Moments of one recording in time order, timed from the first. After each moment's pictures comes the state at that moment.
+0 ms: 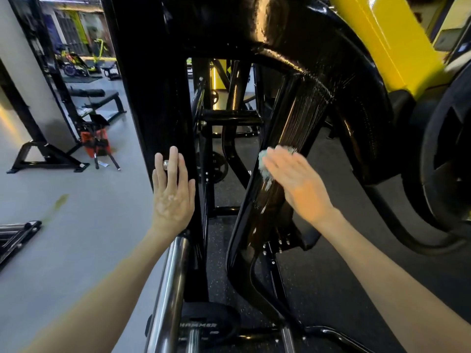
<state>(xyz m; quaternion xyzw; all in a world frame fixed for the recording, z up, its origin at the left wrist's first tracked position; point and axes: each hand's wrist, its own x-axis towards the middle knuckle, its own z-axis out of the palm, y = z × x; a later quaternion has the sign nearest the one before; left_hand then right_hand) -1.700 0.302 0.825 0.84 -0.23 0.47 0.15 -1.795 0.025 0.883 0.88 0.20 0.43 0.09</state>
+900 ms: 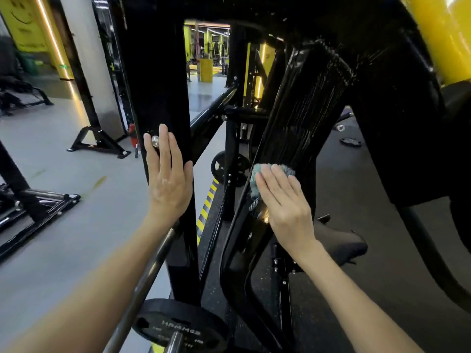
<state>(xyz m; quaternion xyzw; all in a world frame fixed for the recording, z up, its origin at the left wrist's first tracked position) -1.705 0.273 0.823 0.82 -0.12 0.55 0.11 -1.768 0.028 0.806 0.79 0.22 0.57 -0.01</state>
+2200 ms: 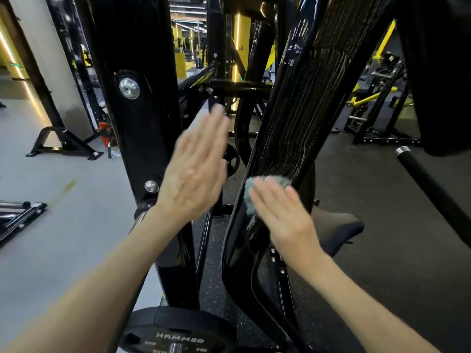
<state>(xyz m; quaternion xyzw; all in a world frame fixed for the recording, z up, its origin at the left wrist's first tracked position) -1.712 0.246 0.790 0.79 -0.33 0.51 0.10 -1.775 0.043 0.713 0.83 0.23 0.51 0.00</state>
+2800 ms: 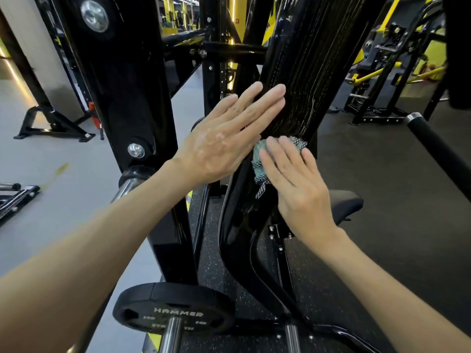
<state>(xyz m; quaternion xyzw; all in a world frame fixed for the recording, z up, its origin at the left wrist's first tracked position) -1.691 0.213 0.777 0.73 -0.49 0.47 0.05 -1.775 0.037 0.710 0.82 0.20 0.53 -0.02</state>
